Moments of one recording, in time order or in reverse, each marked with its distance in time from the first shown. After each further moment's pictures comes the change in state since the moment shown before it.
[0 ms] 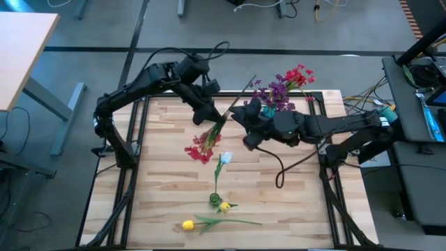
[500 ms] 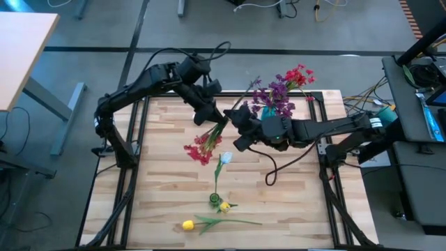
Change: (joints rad) left arm -0.015 0.004 0.004 0.032 0.022 -0.019; right arm -0.004 0.084 -0.001 0.088 0.104 -0.241
